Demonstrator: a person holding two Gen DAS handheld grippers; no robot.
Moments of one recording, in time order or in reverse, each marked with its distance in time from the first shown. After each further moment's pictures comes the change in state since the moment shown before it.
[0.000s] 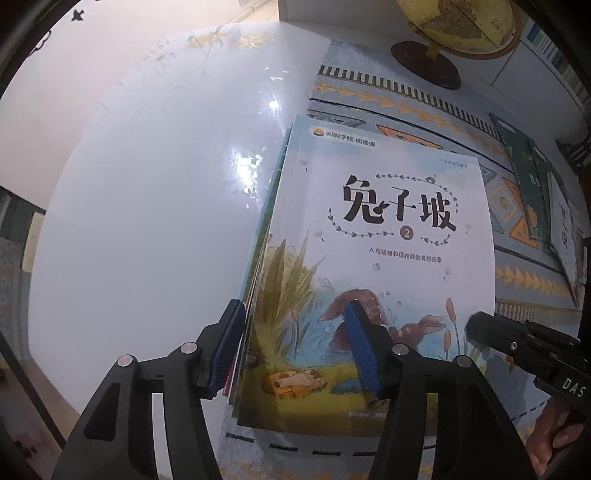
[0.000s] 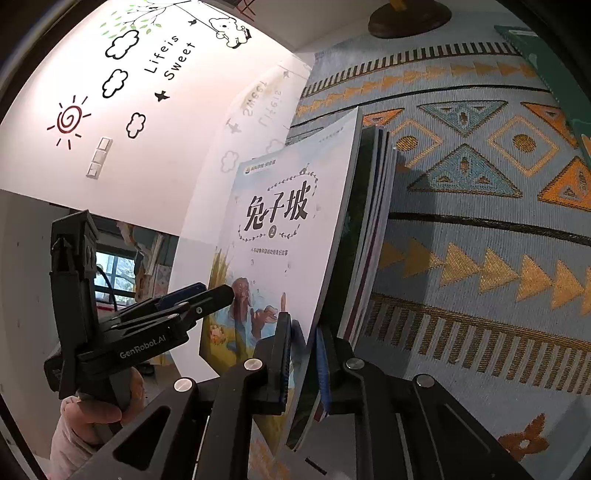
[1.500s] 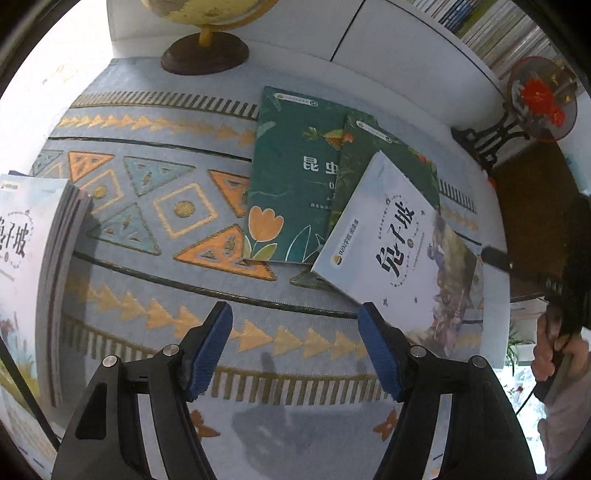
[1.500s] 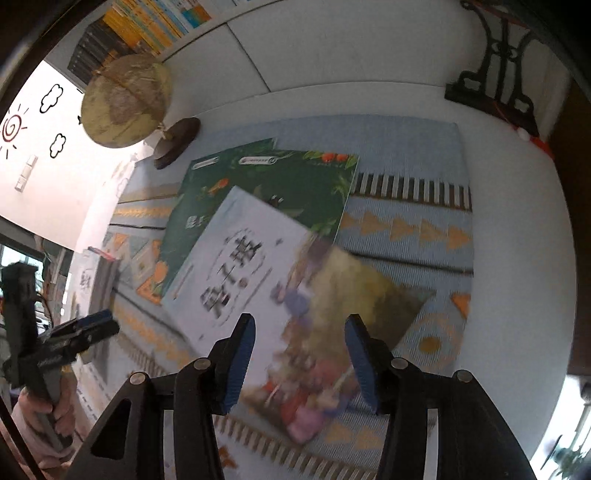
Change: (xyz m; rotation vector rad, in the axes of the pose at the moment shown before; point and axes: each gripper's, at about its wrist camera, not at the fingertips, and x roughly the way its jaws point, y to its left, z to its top) left arm -0.013 -0.303 0.016 -0.015 -0.024 -0.310; right arm -0.307 -0.261 0.081 -0.076 -0.080 -0.417
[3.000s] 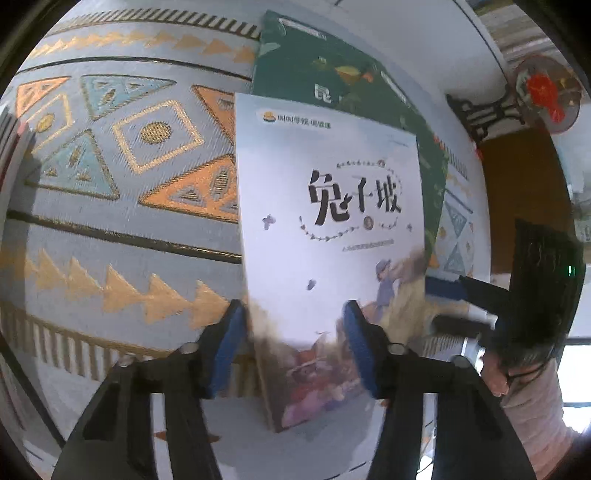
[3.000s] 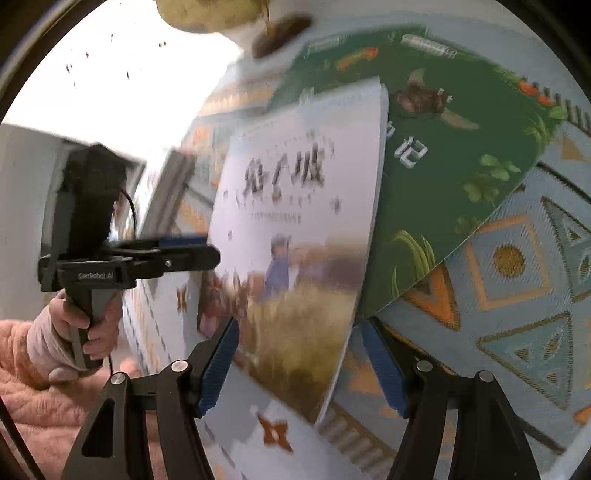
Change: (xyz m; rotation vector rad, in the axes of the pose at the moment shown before) left arm 0.044 0.037 -0.009 -0.002 0.212 -0.185; right arm 0.081 0.061 -0.056 -0.105 0.184 0.390
